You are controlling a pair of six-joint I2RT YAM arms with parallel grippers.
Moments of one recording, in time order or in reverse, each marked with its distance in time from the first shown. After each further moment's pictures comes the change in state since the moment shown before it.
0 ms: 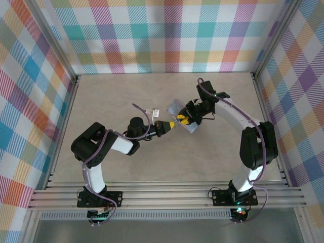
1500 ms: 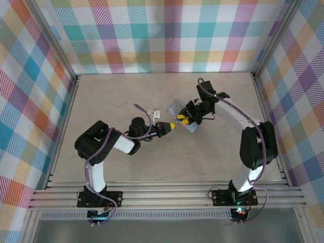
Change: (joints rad) left arm 0.007 0.048 0.016 0.009 0.020 -0.016; right arm 0.000 0.000 0.000 0.002 0.016 0.003
